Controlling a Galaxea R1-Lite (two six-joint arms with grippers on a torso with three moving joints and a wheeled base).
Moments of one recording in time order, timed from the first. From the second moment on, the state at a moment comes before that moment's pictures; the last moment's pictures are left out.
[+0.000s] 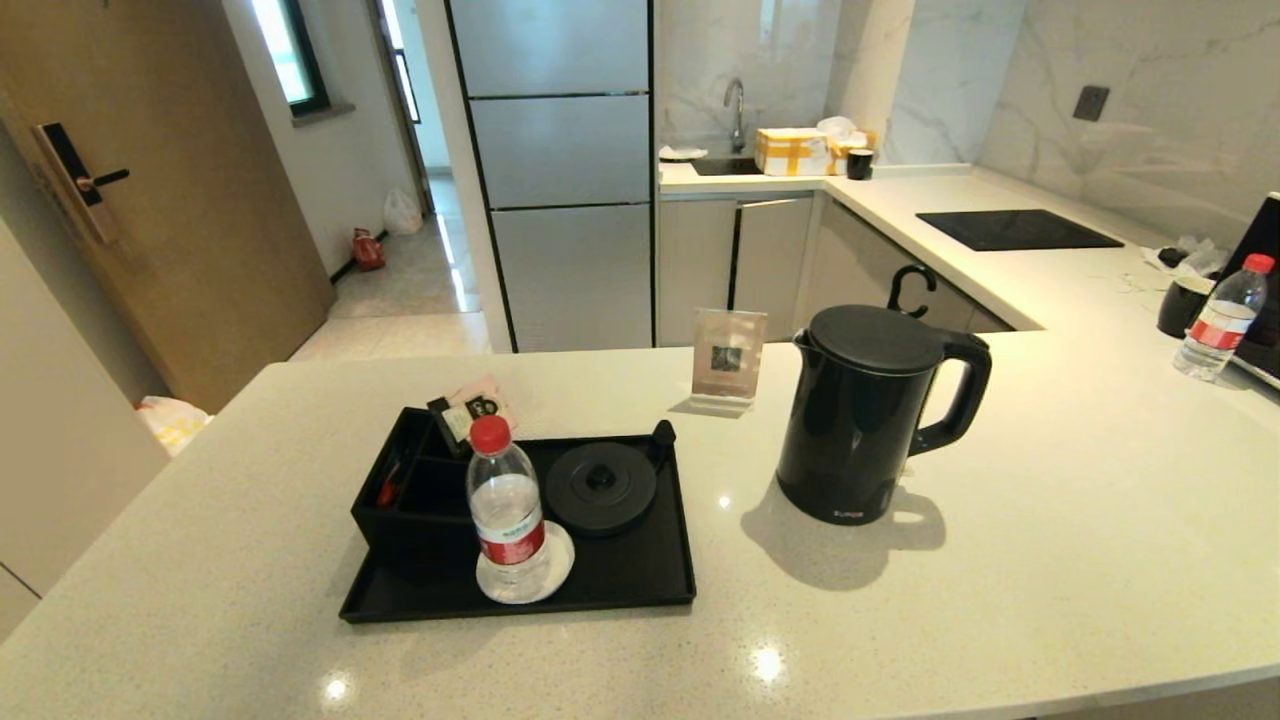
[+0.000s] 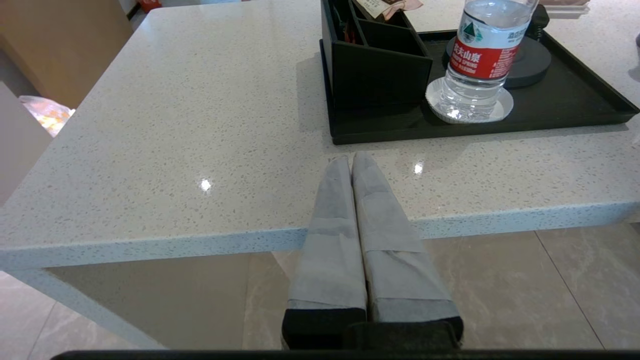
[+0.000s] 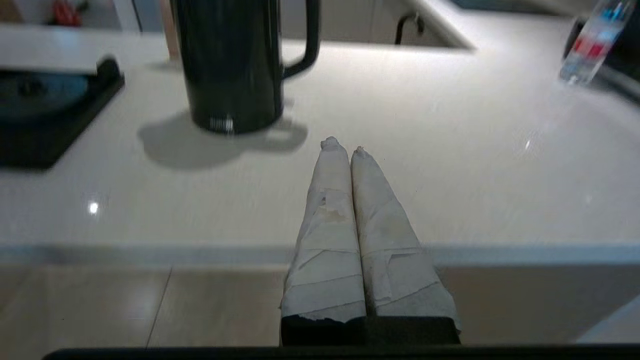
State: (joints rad) left arm 0.00 0.00 -0.05 0.12 -0.01 0.05; right arm -0.01 0.00 -0.02 -0.03 0.01 -0.12
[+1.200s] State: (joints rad) left arm 0.00 0.00 -0.05 0.12 -0.01 0.05; right arm -0.01 0.00 -0.02 -0.02 0.01 -0.13
